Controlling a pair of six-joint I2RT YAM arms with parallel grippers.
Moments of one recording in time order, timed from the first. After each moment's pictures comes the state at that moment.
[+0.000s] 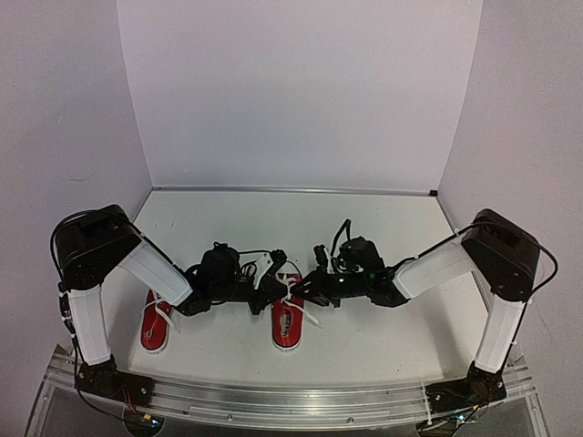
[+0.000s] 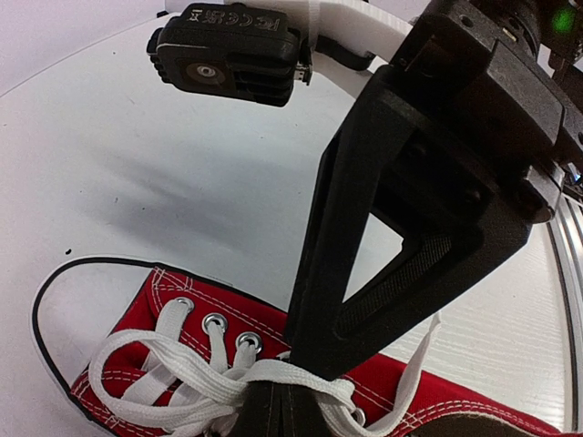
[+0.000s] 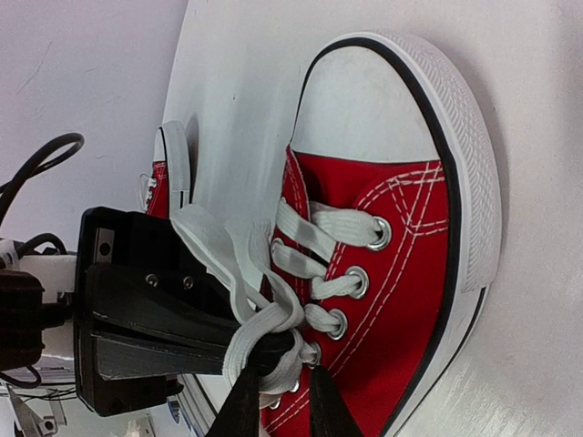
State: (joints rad) left arm -0.87 1.92 0.72 0.80 0.39 0.03; right arm 0.83 1.88 0.84 0.50 -0.42 0.99
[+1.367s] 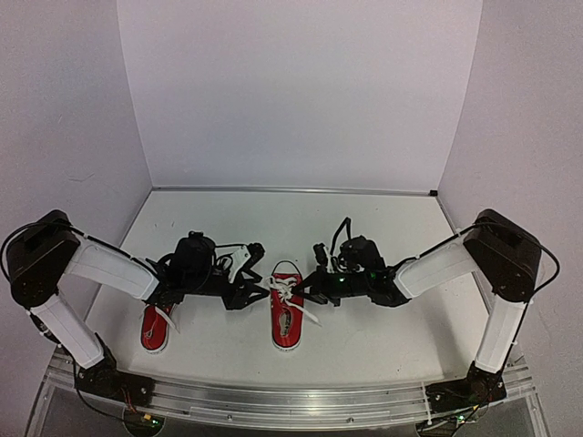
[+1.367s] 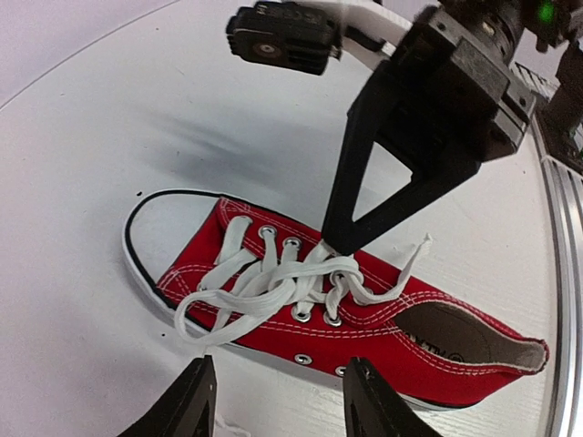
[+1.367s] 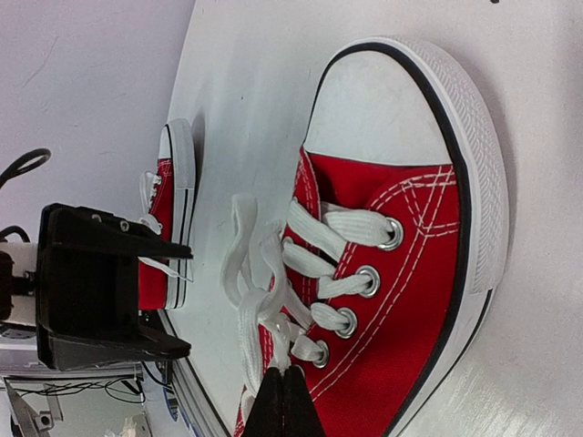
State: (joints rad) left arm -0.80 1.60 0.62 0.48 0.36 0.12; right arm 0.83 1.87 0.84 0.50 -0.42 0.97
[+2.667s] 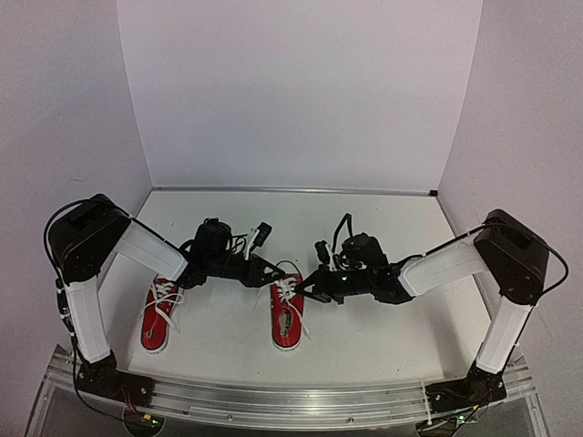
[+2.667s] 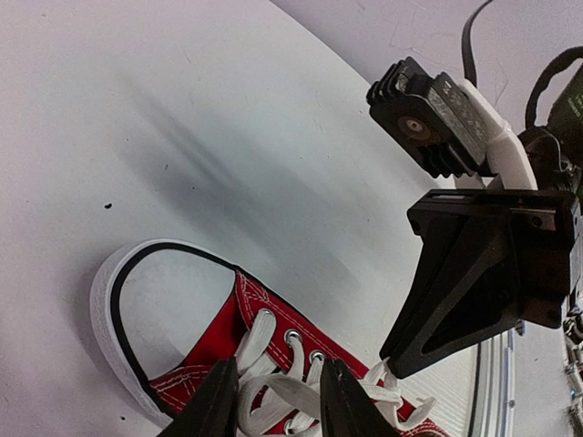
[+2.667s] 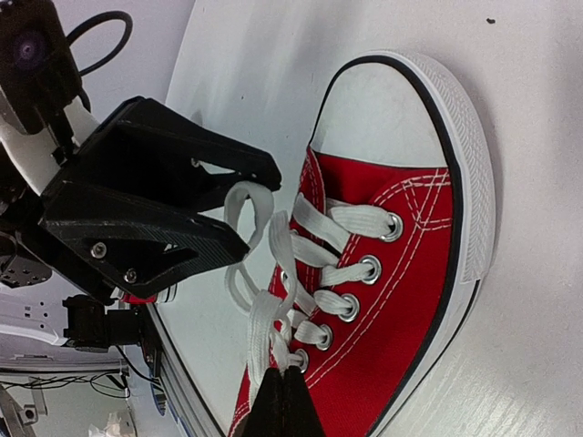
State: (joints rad) left arm -0.71 1.90 0.85 0.60 0.60 -0.33; right arm 0.83 1.82 0.84 0.43 -0.40 0.91
